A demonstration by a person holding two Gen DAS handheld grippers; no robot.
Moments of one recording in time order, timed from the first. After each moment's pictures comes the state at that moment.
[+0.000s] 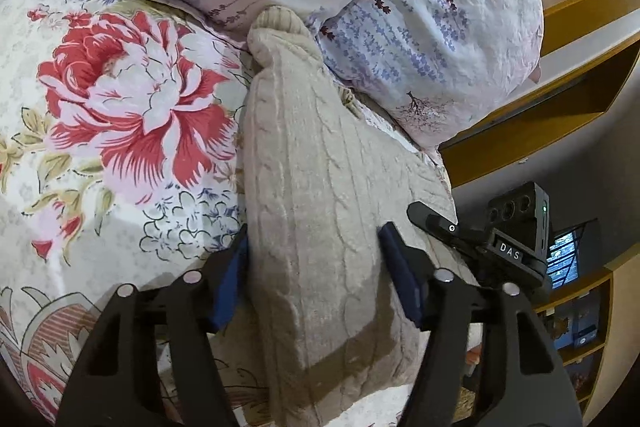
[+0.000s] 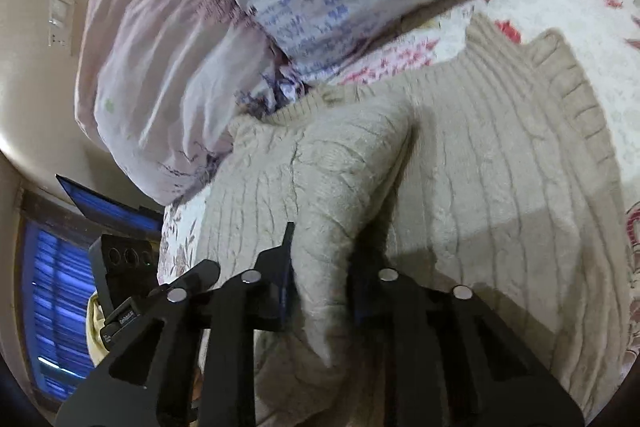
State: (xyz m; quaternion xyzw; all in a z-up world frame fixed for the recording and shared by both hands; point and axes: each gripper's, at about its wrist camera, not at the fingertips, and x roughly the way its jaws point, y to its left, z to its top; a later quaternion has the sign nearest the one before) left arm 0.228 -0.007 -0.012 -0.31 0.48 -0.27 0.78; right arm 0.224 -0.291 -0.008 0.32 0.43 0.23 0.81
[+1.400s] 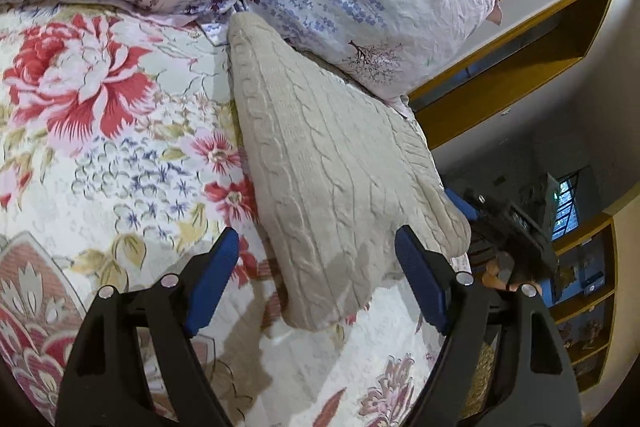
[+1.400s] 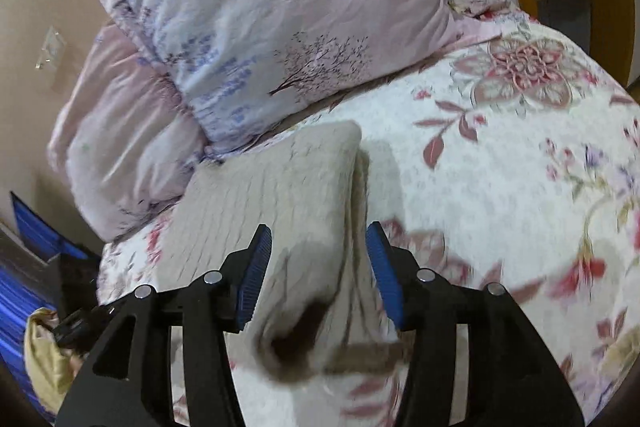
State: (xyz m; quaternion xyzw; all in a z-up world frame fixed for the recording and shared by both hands) left arm 0.191 -0.047 0.005 -0.24 0.49 -0.33 0.77; right arm 0.129 -0.390 0.024 0.27 0.35 0.08 0.89
